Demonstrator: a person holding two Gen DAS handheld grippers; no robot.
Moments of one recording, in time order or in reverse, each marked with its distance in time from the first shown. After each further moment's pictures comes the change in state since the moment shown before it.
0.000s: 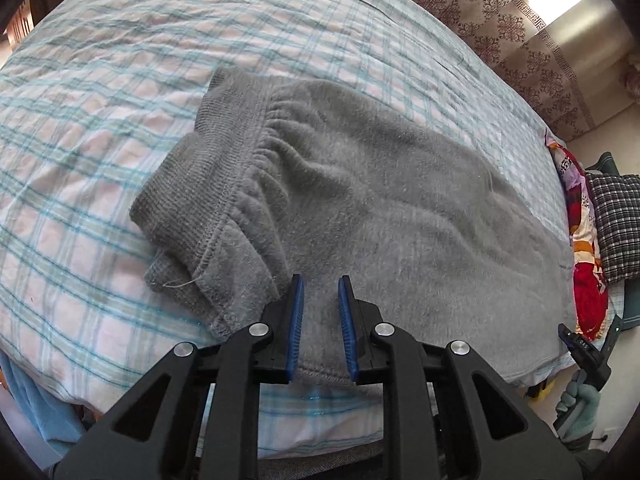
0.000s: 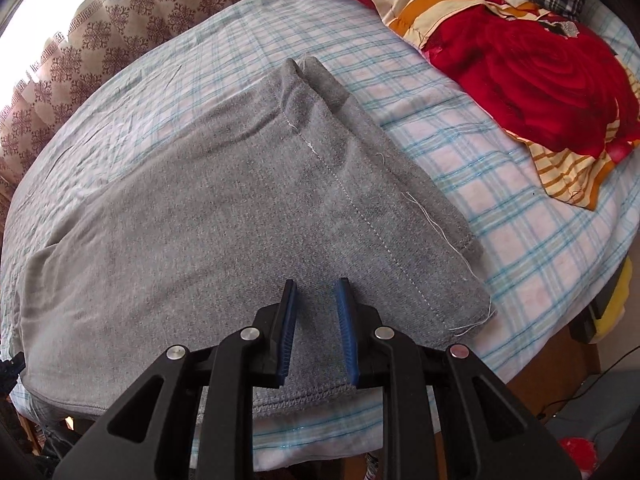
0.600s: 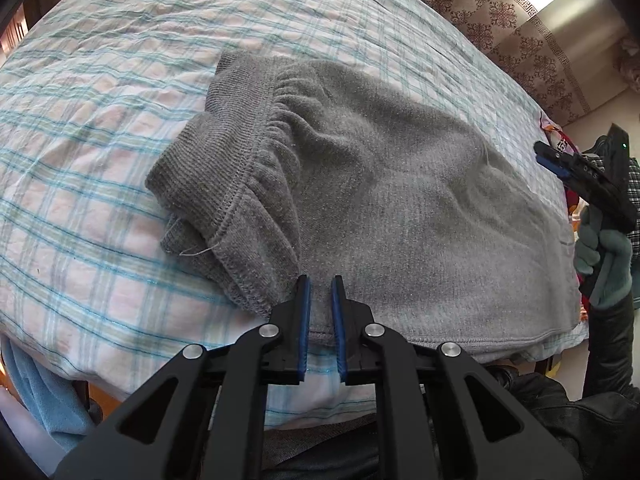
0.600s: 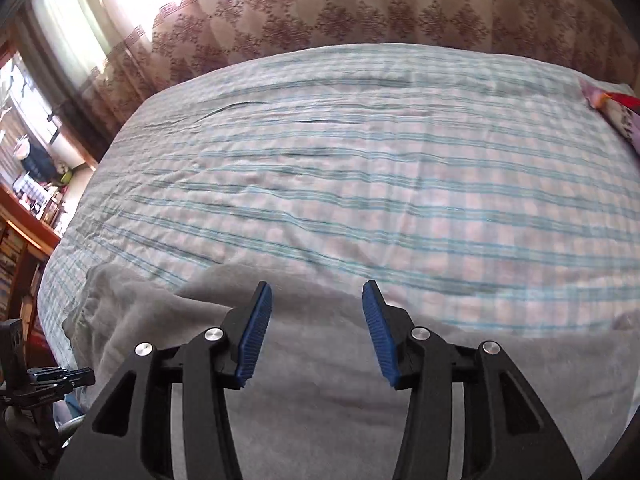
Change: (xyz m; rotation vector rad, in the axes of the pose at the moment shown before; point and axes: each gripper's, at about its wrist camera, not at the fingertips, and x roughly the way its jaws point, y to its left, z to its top) left arm -0.008 0.002 -0.014 0.048 0.015 -0.005; right arm 0.031 0.312 0.087 -0.579 0.019 0.476
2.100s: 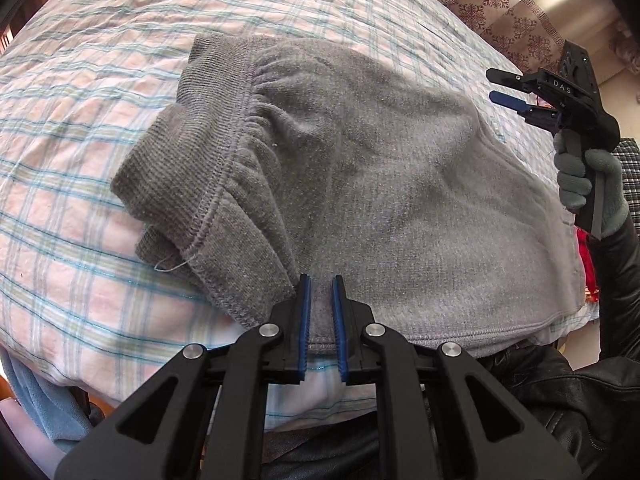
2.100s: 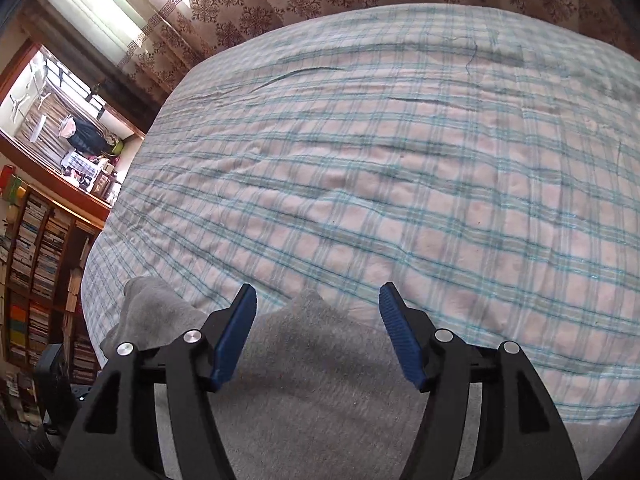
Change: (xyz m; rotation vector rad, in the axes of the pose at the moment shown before) left arm 0.012 -0.003 -0.009 0.041 0.051 0.001; right arm 0.065 0.023 0.036 0.028 0.153 0.206
